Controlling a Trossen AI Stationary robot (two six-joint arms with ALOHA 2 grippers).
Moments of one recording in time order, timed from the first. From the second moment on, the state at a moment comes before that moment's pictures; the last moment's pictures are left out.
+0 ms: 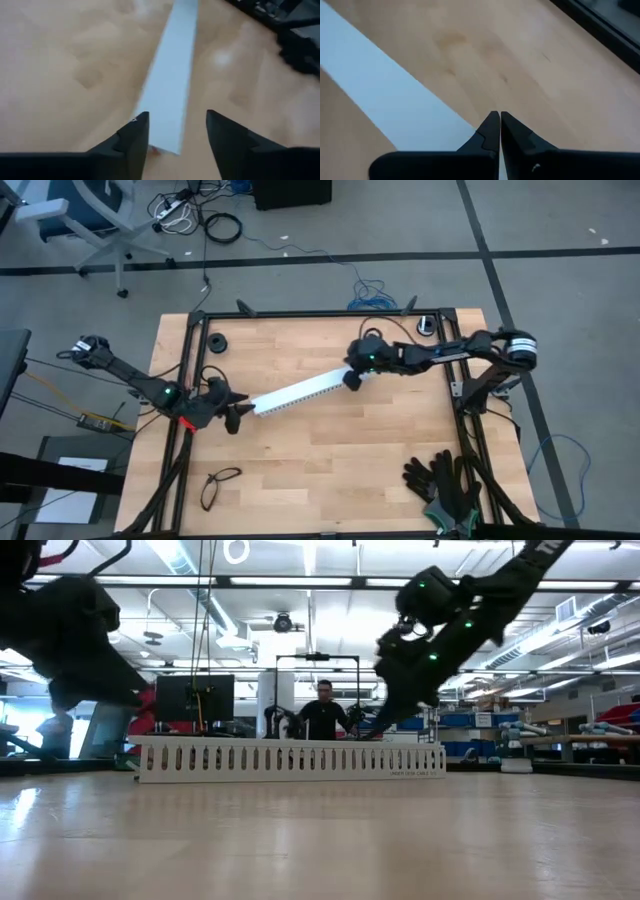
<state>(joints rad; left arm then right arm) -0.50 0.57 0.23 -0.35 -0.70 -0.93 -0.25 1.57 0.77 0.14 0.21 0.17</state>
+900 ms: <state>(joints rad) -0.52 0.93 0.48 -0.75 -0.43 -1.39 -0.27 1.43 0.74 -0.23 0.45 0.31</state>
